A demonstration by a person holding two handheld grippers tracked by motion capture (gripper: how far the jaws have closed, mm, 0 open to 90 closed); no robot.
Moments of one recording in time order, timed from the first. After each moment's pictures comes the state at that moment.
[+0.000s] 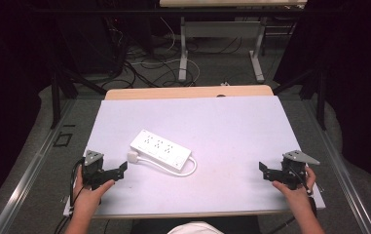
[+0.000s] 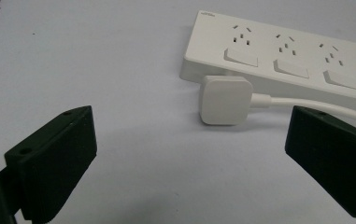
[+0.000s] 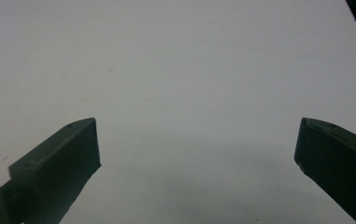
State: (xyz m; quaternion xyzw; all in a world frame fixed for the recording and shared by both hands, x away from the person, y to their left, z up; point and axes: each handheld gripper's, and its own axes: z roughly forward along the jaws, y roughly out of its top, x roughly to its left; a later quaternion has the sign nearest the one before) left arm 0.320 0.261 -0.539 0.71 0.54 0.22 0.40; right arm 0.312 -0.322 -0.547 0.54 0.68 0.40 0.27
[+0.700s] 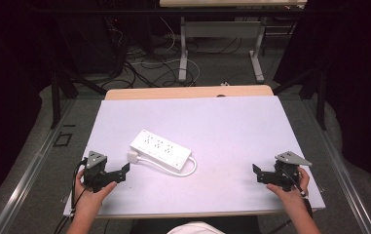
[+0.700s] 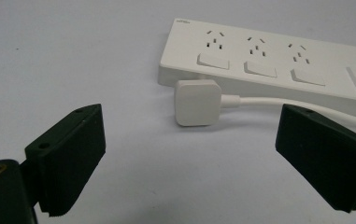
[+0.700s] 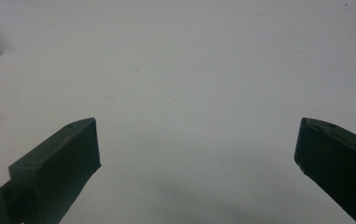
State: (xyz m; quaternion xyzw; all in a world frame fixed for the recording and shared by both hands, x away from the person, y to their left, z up) left arm 0.309 0.250 -0.528 0.72 0.52 0.22 0.40; right arm 0.308 -0.304 -0.547 0.51 0.70 0.41 0.28
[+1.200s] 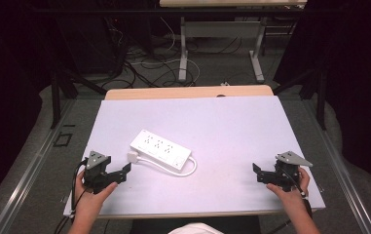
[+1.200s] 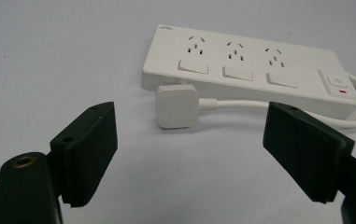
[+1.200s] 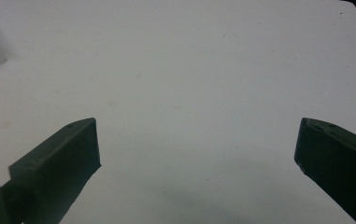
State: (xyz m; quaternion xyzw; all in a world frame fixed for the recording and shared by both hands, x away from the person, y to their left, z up) left arm 0.303 0.244 -0.517 0.73 0.51 0.22 0.41; right arm 0.306 -0.302 -0.545 0.51 0.70 0.41 0.29
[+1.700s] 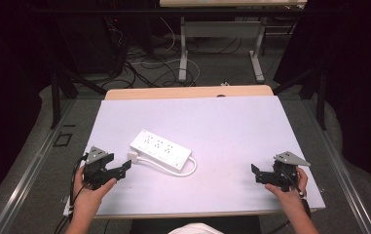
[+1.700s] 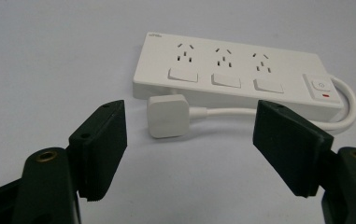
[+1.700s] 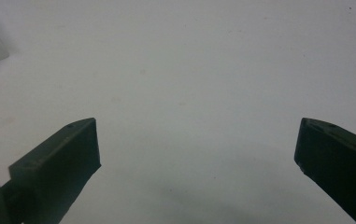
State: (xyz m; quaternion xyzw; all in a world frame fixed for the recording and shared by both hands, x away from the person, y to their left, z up) left arm 0.310 0.244 -0.503 0.74 0.49 0.20 0.41; right arm 0.307 -0.299 -0.547 0.51 0.70 0.41 0.28
